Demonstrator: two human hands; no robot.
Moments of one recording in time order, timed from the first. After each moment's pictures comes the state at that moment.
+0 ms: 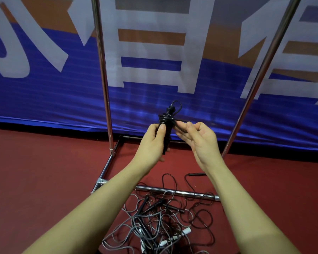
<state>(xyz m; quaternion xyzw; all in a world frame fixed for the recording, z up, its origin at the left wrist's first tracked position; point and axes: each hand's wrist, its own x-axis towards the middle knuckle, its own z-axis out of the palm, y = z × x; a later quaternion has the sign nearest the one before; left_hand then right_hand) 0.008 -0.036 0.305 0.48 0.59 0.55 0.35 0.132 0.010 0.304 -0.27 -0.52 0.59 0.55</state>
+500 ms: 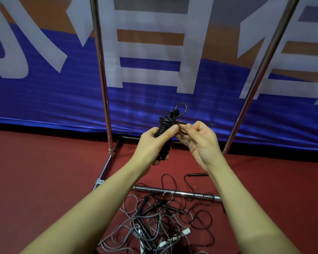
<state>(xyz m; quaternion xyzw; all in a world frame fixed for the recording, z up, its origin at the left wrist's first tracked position) 0.008 -0.041 0.314 0.44 0.55 0.55 0.45 0.140 0.008 0.311 -0.21 -0.48 0.67 0.52</state>
